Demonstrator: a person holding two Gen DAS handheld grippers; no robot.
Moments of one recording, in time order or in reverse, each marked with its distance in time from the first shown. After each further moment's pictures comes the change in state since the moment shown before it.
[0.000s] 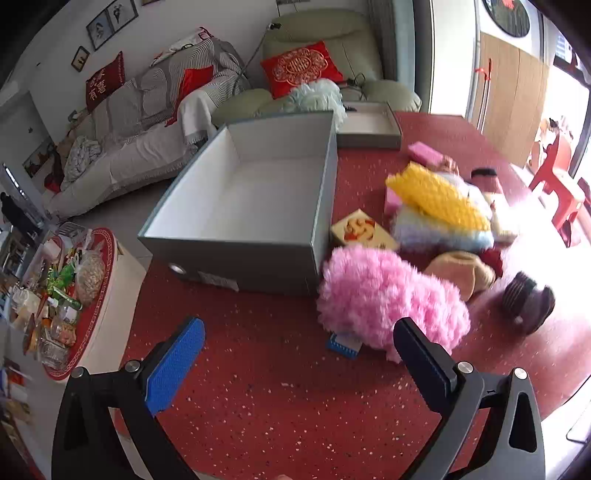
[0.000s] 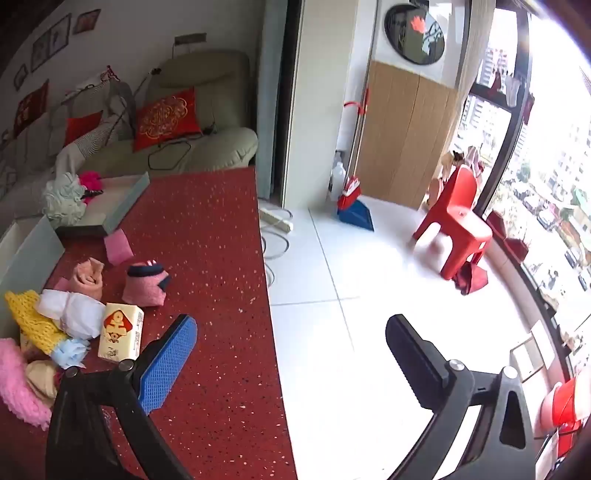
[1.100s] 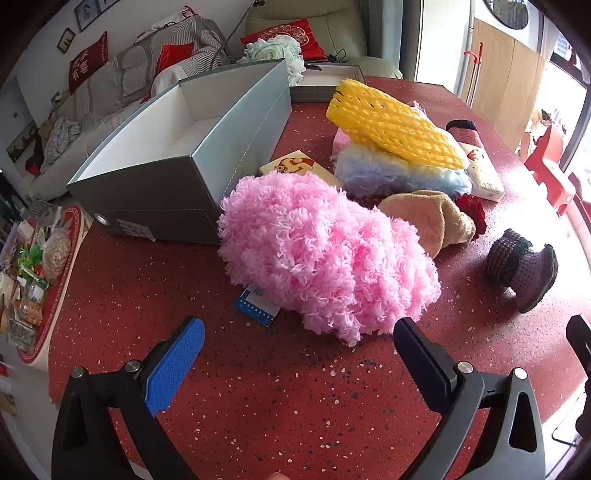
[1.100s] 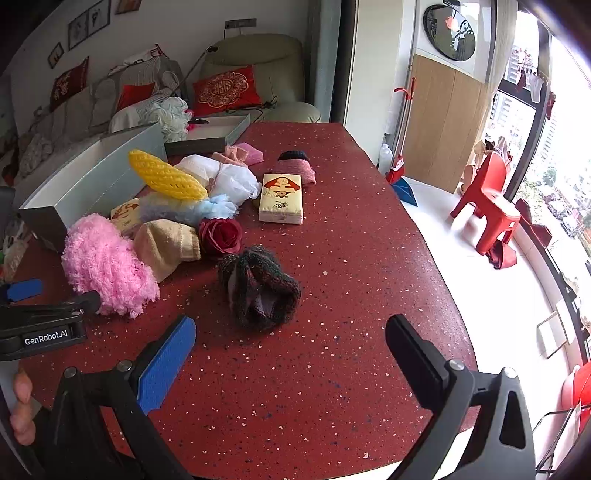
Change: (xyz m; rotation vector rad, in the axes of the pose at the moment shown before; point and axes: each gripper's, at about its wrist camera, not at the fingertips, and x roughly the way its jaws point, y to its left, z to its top) left arm 0.060 -0.124 -0.031 -0.027 0.083 0.011; right arm -0.061 0.168 -0.155 -0.009 0.079 0.118
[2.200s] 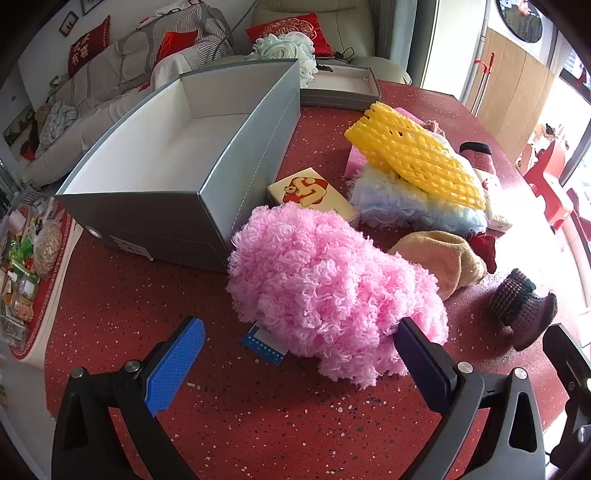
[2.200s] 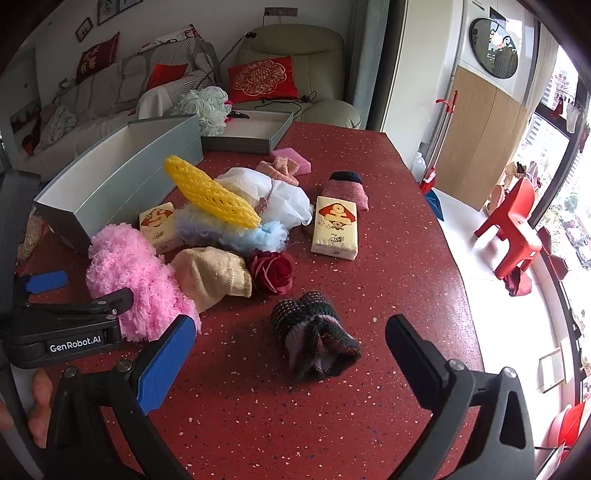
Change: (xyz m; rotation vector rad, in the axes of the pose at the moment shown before) left arm 0.010 0.022 0.034 -0.046 0.031 -0.045; right arm 0.011 0.042 0.048 -0.122 0.060 0.074
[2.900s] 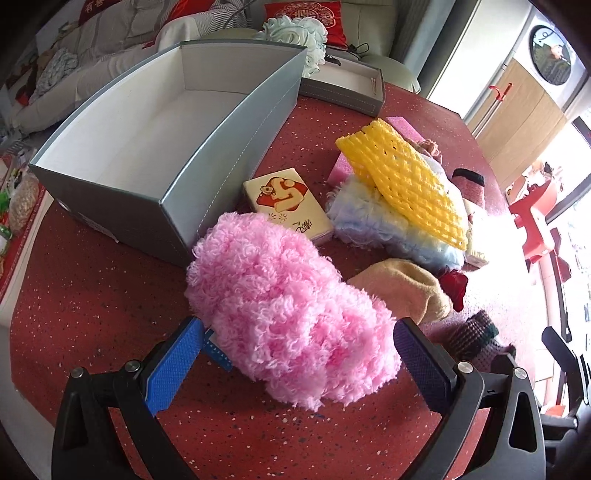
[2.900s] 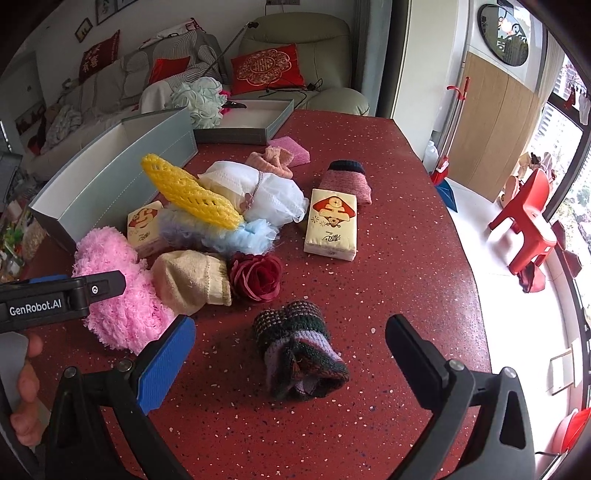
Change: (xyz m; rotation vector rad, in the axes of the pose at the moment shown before) left arm 0.007 0.002 0.023 -0.157 0.083 -0.123; right arm 0.031 -0.022 0.013 -0.002 0.040 0.060
